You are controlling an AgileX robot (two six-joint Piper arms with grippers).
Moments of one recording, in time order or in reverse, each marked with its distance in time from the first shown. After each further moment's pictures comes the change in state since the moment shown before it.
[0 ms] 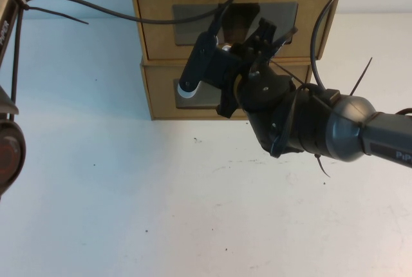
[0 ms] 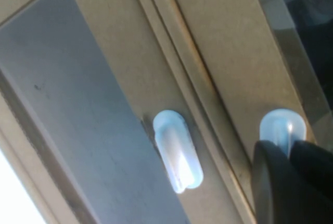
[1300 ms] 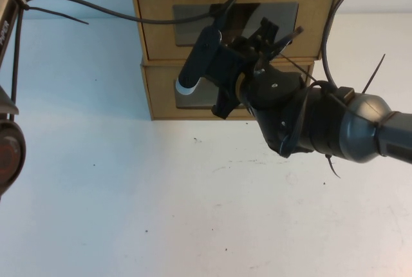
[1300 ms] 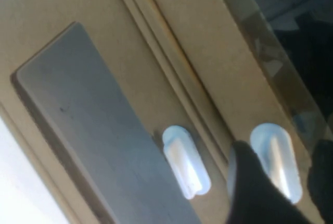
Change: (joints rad) right arm 0.002 -0.052 0.033 0.016 -0.057 0.055; left arm 0.000 0.000 0.000 0.000 0.000 0.000
